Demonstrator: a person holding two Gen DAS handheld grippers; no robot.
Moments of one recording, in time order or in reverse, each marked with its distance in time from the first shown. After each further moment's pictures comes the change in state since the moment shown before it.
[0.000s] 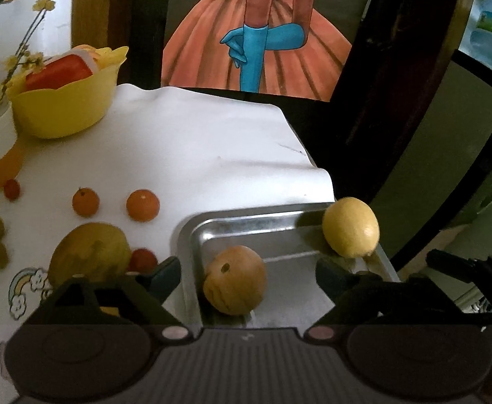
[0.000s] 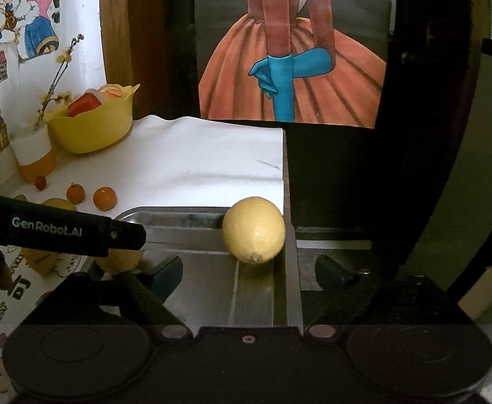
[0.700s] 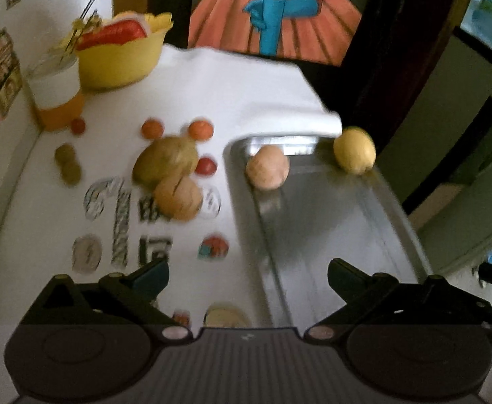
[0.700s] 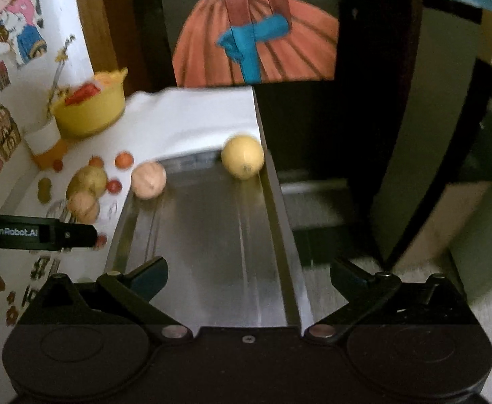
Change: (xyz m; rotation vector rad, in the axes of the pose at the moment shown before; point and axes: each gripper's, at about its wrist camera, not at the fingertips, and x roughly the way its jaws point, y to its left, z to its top) left arm -0.088 0.026 -0.049 0.001 0.172 0.052; right arm -0.111 0.020 -0.036 0.158 0.220 -0.076
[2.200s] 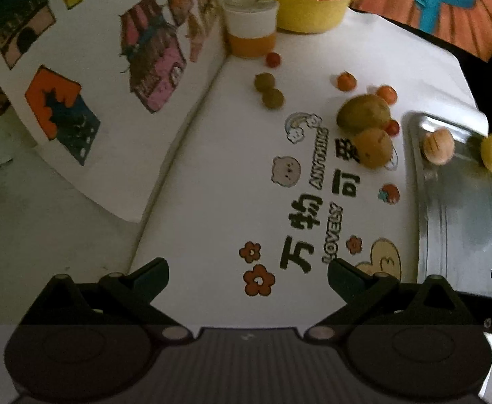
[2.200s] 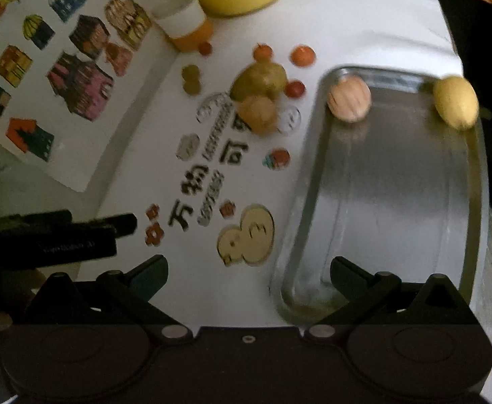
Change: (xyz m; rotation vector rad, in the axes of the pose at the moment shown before) left arm -0.063 0.074 -0.015 -0.321 0.196 0.421; right arm 0.040 0.117 0.071 -0.239 0.465 0.471
